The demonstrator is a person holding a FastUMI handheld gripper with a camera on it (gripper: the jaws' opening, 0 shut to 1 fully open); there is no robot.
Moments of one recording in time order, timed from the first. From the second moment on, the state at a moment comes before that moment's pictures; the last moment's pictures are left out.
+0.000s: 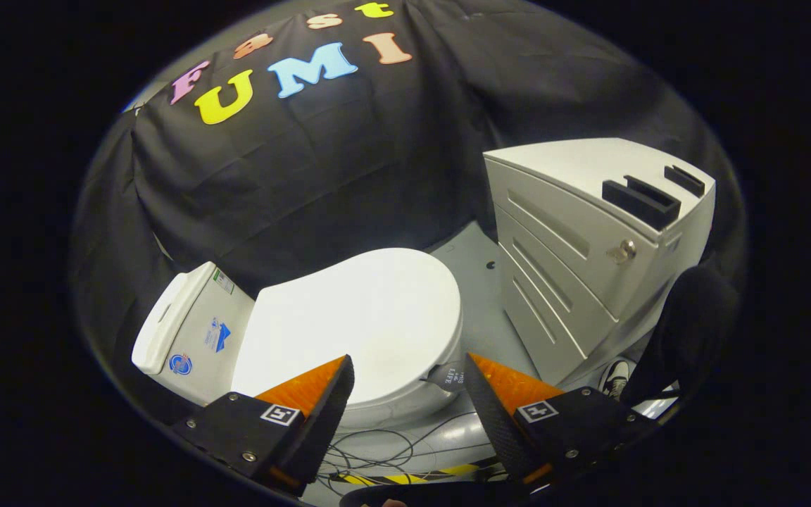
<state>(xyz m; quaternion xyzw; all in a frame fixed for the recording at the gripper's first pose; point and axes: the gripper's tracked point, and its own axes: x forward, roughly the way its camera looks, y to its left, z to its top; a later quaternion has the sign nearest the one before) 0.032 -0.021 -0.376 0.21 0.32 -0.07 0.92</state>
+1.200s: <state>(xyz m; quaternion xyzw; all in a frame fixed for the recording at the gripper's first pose) 0.045 -0.050 -0.470 0.44 0.31 -0.10 0.84</state>
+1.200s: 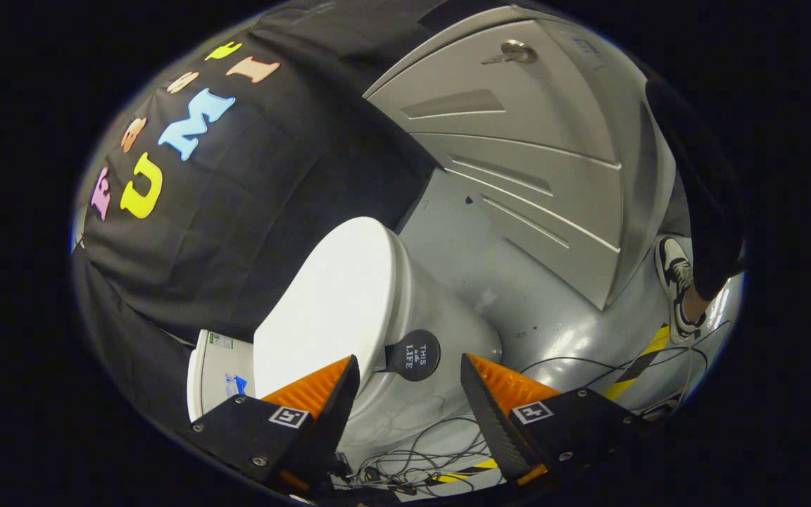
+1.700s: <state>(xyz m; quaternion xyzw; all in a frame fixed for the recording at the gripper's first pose) 0.054 -0.056 -0.495 0.50 0.30 -0.10 0.80</state>
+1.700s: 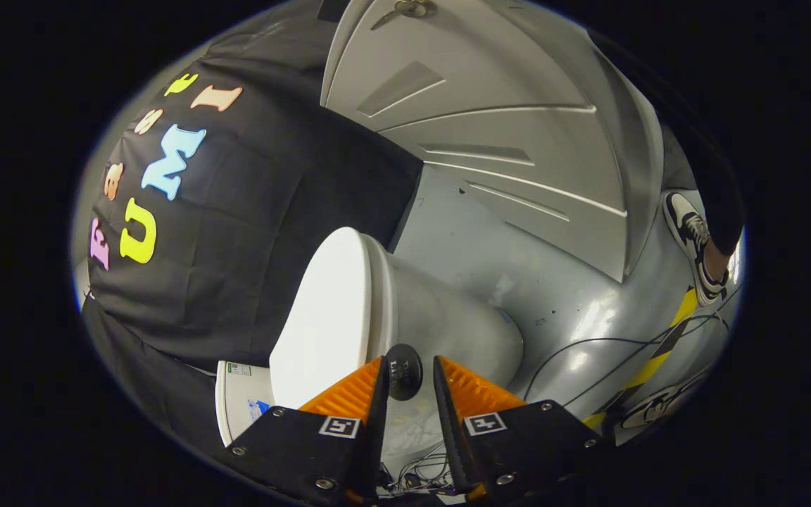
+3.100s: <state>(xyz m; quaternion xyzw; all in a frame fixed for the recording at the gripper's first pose) 0.062 -0.054 -0.435 0.46 0.31 -0.15 0.82</state>
